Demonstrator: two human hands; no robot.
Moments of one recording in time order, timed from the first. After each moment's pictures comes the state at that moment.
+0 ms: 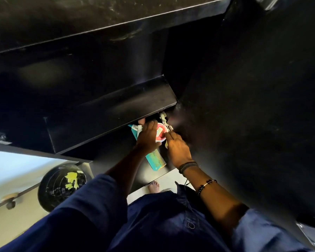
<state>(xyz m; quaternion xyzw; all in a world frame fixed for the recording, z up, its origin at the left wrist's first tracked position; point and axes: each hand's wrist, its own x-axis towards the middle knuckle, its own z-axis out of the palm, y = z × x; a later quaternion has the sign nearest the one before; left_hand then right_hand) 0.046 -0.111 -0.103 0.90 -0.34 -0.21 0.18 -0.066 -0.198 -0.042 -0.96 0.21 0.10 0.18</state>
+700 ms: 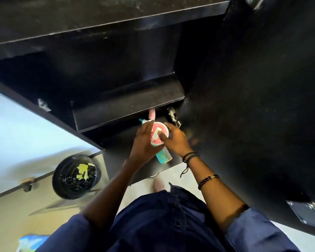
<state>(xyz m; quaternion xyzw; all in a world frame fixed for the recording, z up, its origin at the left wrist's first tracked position) -0.010 -0.038 -0.038 0.88 -0.28 -0.09 0.37 -0.061 -0.175 -0.006 -0.85 0.24 0.04 0.47</state>
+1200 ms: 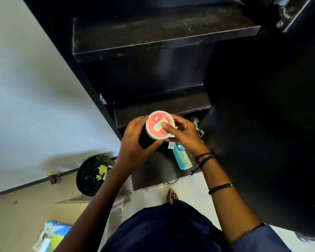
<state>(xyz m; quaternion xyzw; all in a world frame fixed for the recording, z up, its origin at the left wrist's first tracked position) -0.023 0.073 0.081 0.86 -0.26 0.05 0.44 -0.050 -0.109 0.089 -0.66 0.15 0.02 0.73</state>
